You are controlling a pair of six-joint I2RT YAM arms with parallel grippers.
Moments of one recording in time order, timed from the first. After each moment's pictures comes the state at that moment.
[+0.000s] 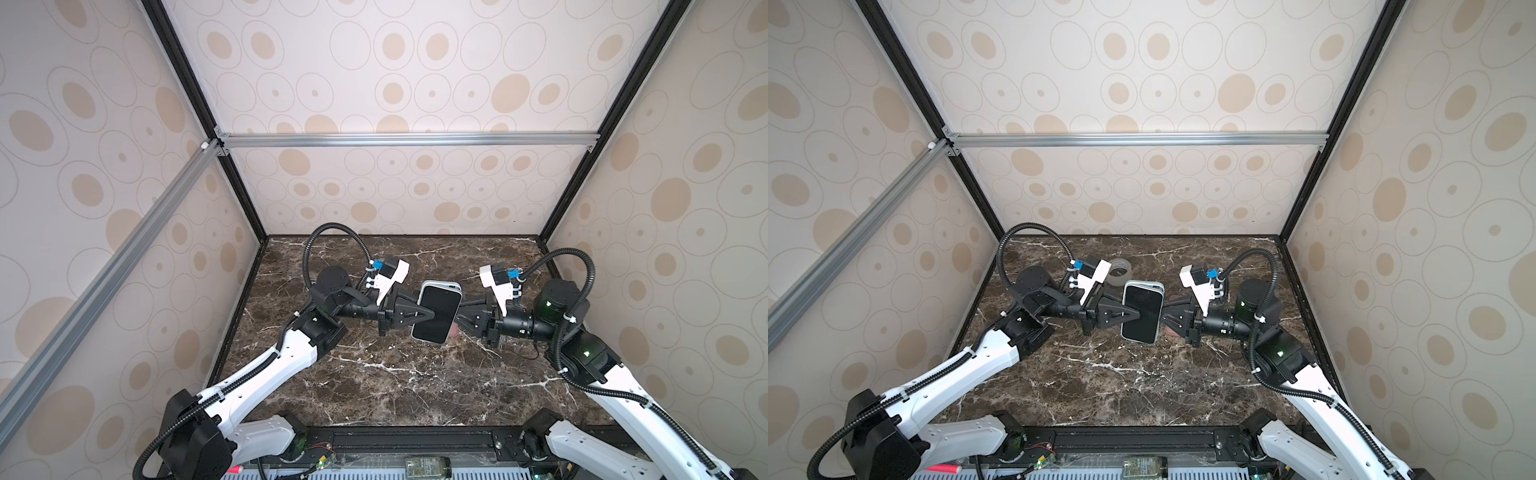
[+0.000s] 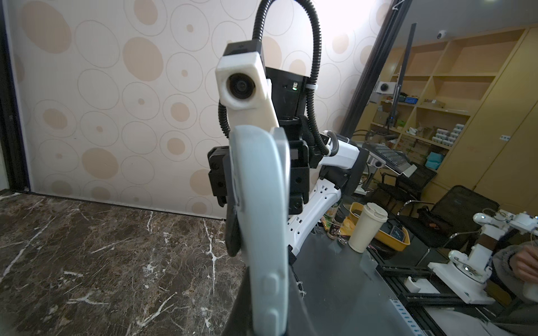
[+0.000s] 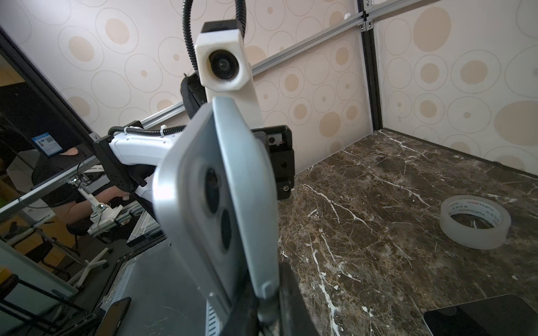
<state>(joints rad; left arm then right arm) -0.66 1.19 0.94 0.41 1.03 -0.43 0.55 0.83 0.93 -0.20 -0.77 0.31</state>
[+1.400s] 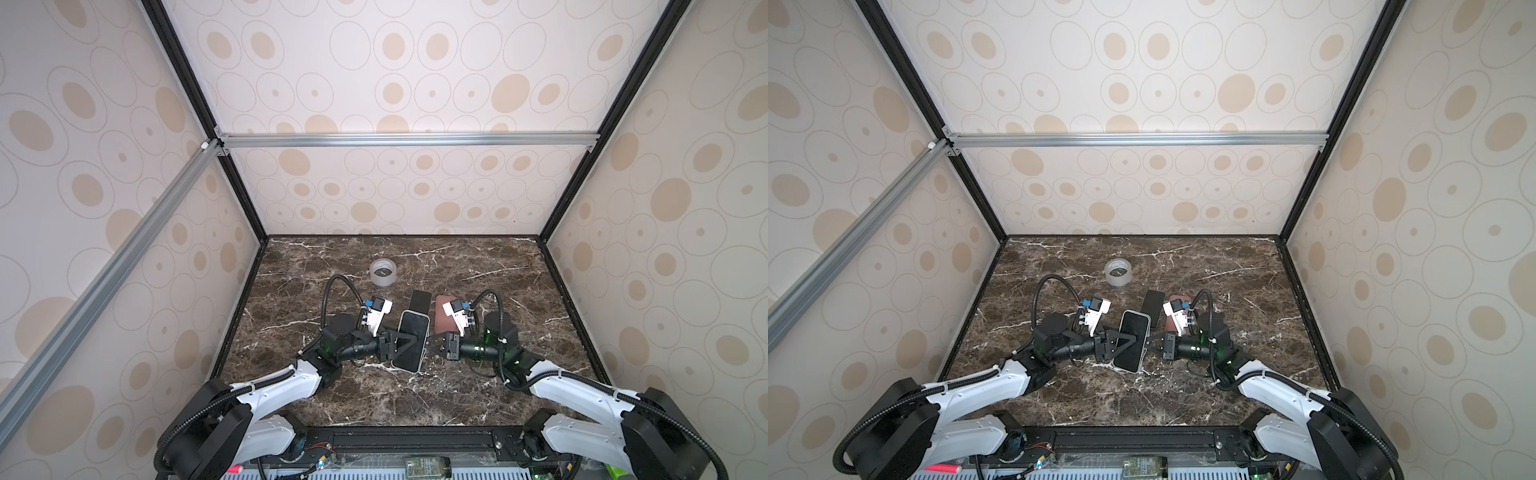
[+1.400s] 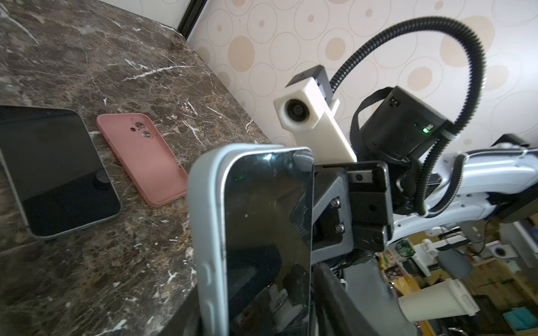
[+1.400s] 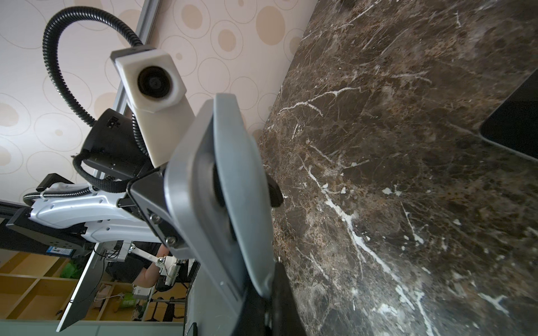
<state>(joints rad) -0.66 1.20 0.42 0.60 0.61 -0.64 0.61 1.12 0.40 0.43 -0.71 0.85</state>
